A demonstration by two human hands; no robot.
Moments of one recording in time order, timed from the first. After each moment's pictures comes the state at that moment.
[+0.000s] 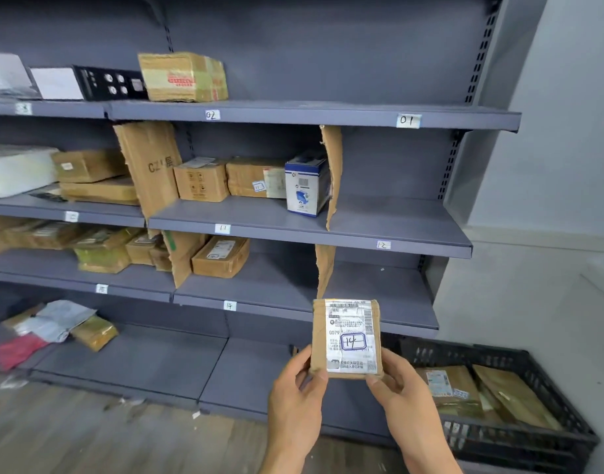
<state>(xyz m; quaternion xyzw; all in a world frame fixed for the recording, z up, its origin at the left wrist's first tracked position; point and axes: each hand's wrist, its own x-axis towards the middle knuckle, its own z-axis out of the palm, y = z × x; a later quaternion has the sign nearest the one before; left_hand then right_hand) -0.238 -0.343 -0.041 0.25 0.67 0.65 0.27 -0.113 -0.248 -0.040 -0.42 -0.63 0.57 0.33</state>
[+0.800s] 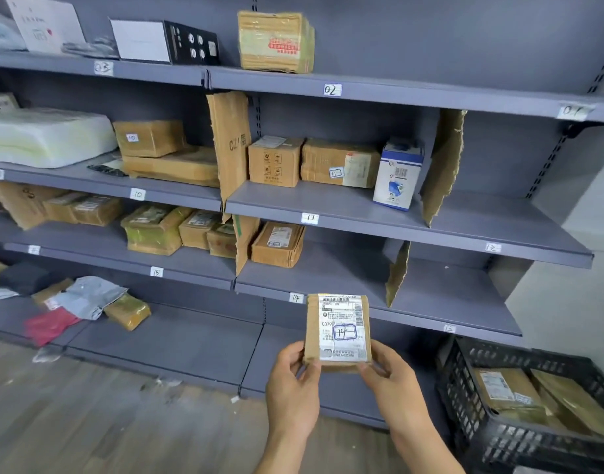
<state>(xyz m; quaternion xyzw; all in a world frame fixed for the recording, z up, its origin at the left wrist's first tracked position) -0.454 -0.445 -0.074 0.18 0.68 0.67 0.23 -0.339 -0.350 -0.066 -0.42 -0.65 0.56 0.30</state>
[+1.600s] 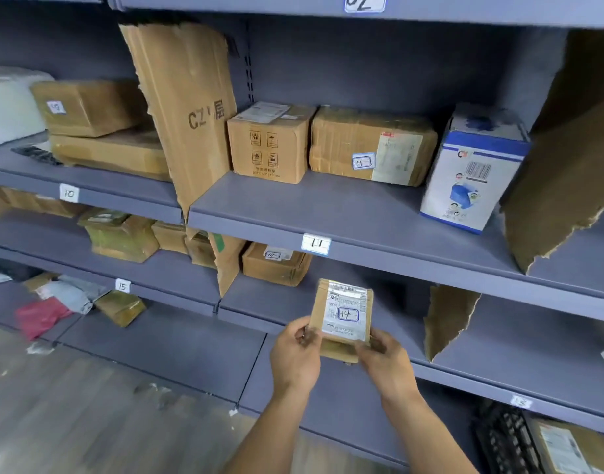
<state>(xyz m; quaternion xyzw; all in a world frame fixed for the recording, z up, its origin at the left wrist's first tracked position) -0.618 -0.219 -0.139 0.12 0.76 0.60 0.23 -0.508 -0.125 -0.145 -0.48 -0.63 0.58 0.22</state>
